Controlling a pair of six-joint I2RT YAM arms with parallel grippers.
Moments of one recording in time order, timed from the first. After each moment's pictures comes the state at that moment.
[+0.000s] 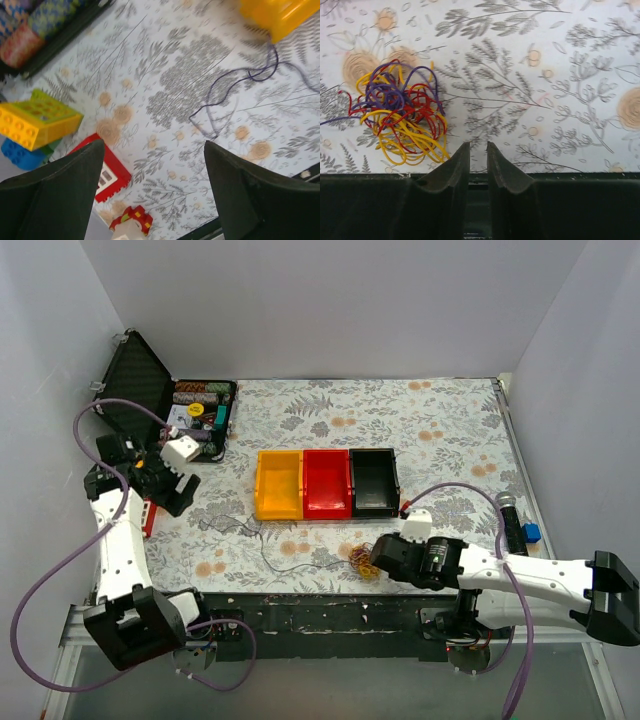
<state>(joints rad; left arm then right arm) 0.41 1.16 1.07 -0.96 0.48 0.97 1.26 0.99 0.63 -0.95 0.55 1.27</state>
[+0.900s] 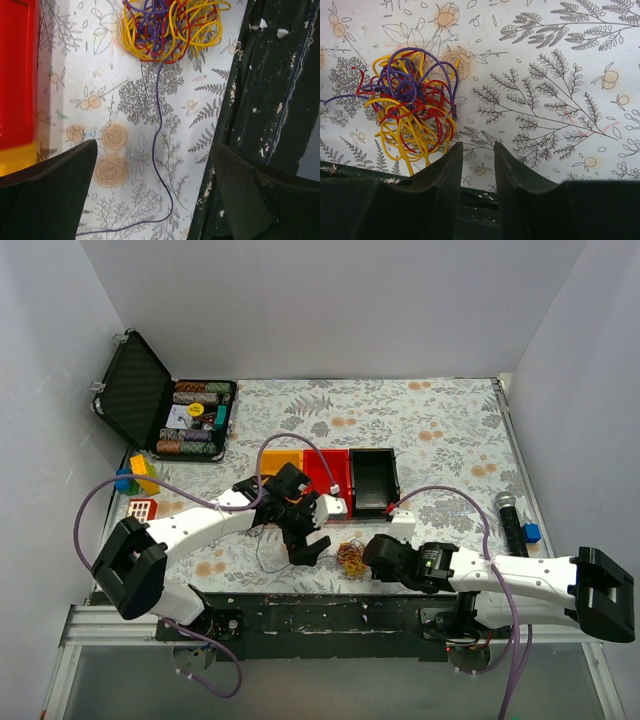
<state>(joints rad) -0.79 1.42 0.95 -0.65 0.49 0.43 1.26 1.06 0.55 -0.59 0.48 1.11</state>
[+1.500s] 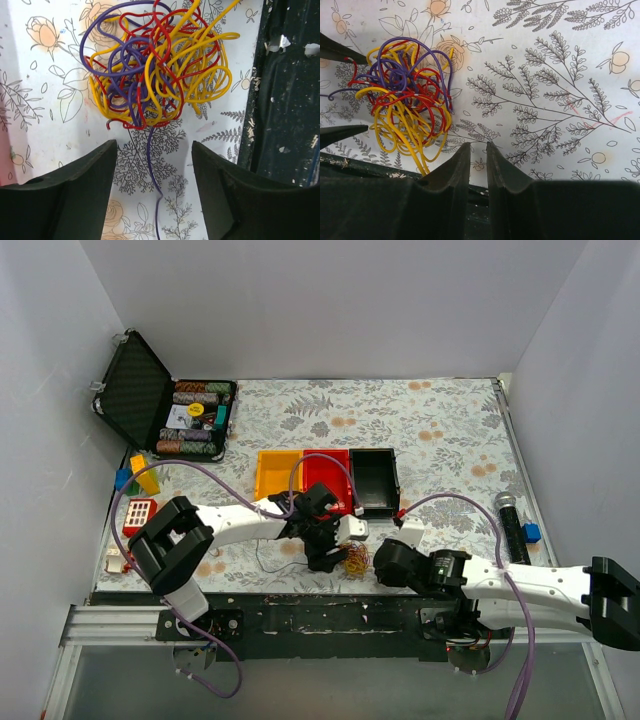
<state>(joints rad) -0.92 1.64 0.91 -0.38 0.47 0.45 1.26 0.95 0.43 -0.52 0.45 1.17</state>
